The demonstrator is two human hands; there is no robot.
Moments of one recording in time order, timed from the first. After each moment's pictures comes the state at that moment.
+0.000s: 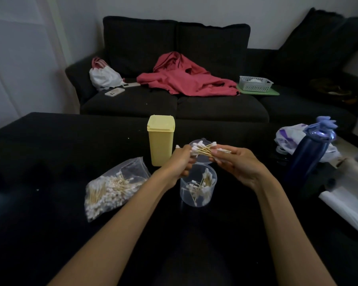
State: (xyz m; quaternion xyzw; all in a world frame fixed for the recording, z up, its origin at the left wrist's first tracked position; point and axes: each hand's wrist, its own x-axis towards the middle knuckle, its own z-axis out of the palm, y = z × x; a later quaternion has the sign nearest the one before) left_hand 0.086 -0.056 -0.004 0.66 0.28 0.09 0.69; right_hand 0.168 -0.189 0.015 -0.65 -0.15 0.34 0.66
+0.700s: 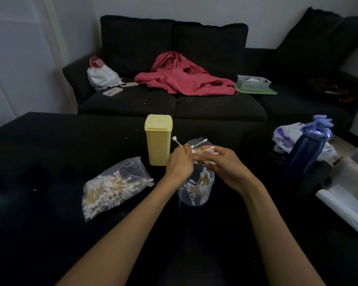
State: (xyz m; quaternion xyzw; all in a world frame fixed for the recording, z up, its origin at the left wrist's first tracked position) left_hand 0.102 -0.063 -0.022 0.81 0.30 0.21 0.46; right_hand 0.159 -0.170 0.000 -0.68 -0.22 0.32 0.62
